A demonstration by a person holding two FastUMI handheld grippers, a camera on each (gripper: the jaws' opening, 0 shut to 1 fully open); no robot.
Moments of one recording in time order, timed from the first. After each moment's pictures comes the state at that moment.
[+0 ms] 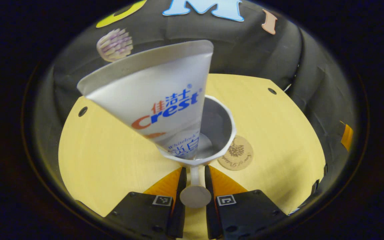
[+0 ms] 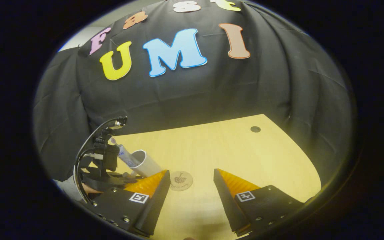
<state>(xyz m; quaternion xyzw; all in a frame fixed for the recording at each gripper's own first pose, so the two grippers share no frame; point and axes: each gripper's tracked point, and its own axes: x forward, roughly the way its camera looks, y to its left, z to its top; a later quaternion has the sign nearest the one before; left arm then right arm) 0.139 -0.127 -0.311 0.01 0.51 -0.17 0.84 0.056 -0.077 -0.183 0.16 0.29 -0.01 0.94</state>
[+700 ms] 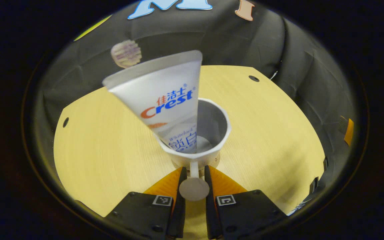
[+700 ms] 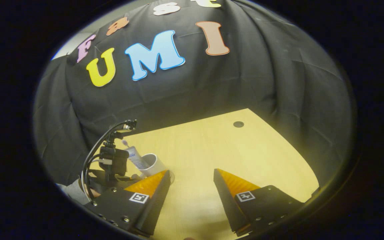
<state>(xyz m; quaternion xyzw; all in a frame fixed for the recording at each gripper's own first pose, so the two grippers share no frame) 0.124 -0.214 -0.330 0.05 0.52 -0.20 0.83 0.030 -0.134 -0.197 0.19 0.30 -0.04 0.93</state>
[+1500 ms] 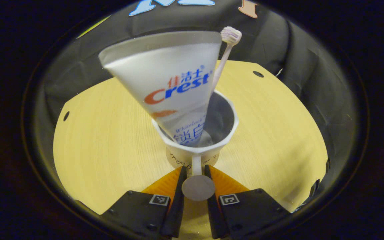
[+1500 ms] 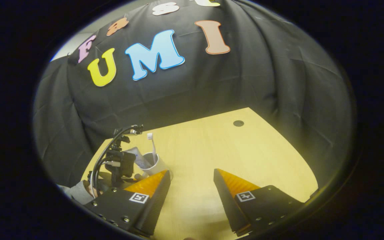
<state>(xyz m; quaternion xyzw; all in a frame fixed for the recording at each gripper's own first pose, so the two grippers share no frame) 0.111 -0.213 -0.352 0.03 0.55 -0.18 0.82 0.026 -0.141 -0.199 0.20 0.30 -0.03 0.93</state>
